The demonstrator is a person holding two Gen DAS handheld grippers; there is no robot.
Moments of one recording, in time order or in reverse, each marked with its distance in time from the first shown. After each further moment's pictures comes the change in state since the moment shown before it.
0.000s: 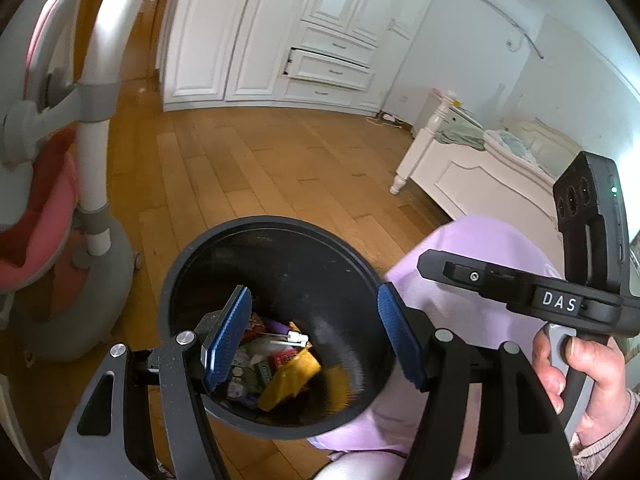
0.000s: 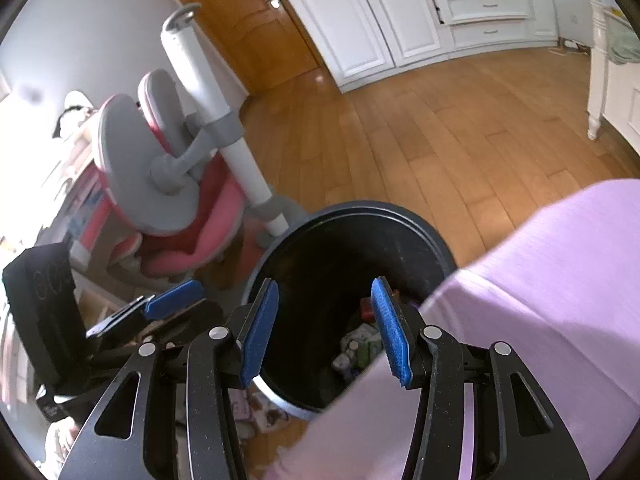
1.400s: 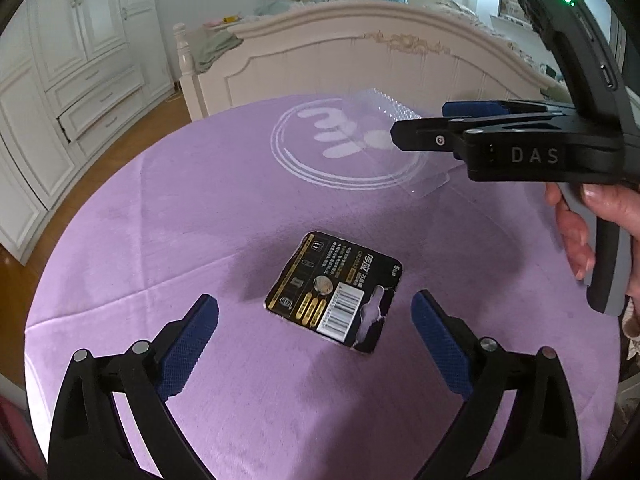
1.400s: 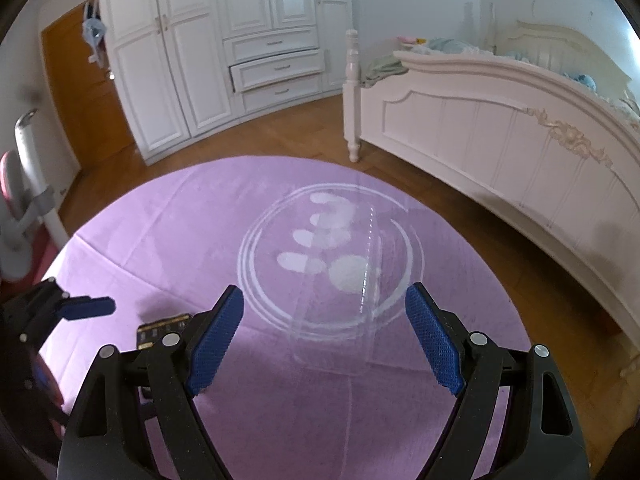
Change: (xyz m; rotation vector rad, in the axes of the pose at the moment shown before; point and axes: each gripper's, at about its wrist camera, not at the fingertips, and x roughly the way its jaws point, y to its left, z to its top) left arm 0.086 -0.336 -0.104 0.777 0.216 -0.243; right arm -0.271 -0.241 -0.160 0.176 -0.251 -0.635
